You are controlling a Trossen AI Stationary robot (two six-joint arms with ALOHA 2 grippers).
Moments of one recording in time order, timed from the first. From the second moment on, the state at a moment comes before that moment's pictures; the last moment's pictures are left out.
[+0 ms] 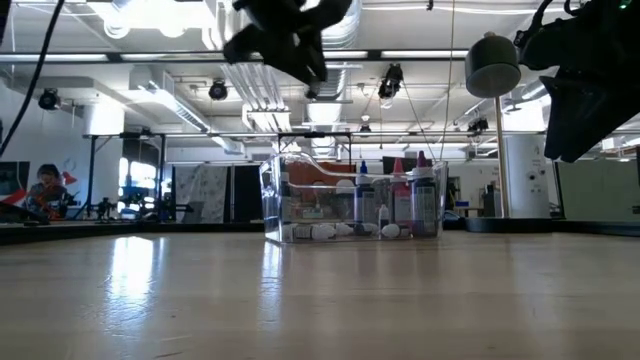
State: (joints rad) left arm -0.10 1.66 1.45 -0.57 -0.82 -0.72; right arm 0.54 1.35 0.86 -1.04 0.49 1.55
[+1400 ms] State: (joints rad) left arm -0.16 1.29 0.96 0.27 -0.21 -0.52; right arm 0.35 0.97 0.75 -0.57 0.36 1.04
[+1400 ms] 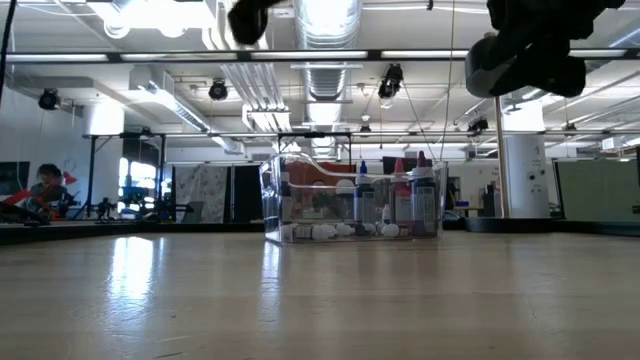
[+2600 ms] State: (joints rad) left arm 0.04 0.70 0.20 0.71 -0.06 -0.56; right arm 0.29 0.07 0.08 0.34 0.22 0.58
